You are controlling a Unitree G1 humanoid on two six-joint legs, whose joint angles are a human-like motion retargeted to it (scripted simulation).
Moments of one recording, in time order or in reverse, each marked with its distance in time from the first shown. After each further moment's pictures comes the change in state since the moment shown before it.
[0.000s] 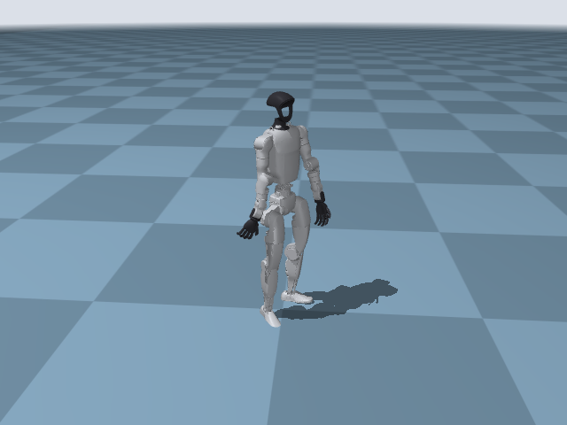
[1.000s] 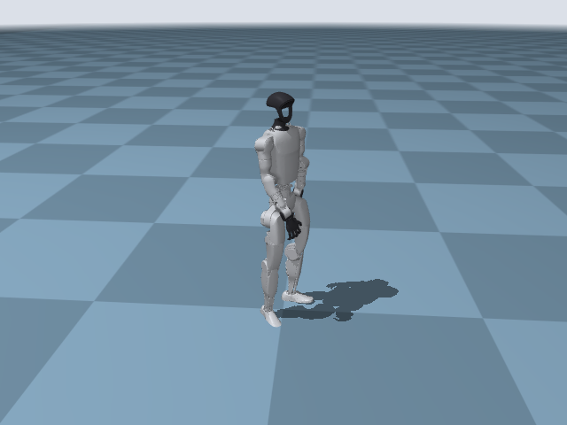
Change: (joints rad) left arm 0.366 0.043 0.146 0.040 -0.021 0.193 0.039; right arm -0.066 0.076 0.163 -0.539 0.034 -0.417 0.215; waist -0.001 0.013 0.015; left_leg -0.012 -0.001 -0.038 0.000 0.014 -0.004; right_leg 0.014 0.002 -0.040 -0.002 -0.010 0.001
